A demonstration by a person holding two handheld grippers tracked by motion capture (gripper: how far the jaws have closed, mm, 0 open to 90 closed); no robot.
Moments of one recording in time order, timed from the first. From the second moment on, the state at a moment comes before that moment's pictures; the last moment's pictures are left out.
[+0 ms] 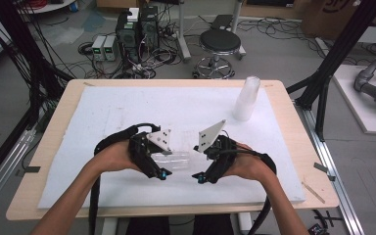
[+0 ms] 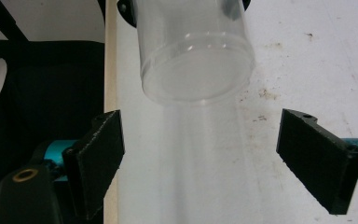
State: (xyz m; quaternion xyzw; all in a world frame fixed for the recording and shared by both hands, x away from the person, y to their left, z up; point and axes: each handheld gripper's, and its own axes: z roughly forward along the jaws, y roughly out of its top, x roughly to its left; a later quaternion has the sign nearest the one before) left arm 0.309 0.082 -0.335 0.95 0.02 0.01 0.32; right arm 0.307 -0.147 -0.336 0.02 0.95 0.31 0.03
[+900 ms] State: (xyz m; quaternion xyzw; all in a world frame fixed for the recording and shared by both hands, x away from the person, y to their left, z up) left arm 0.310 0.065 -0.335 0.95 0.01 0.00 0.31; right arm 0.306 -0.133 -0.334 0.00 0.95 0.32 0.02
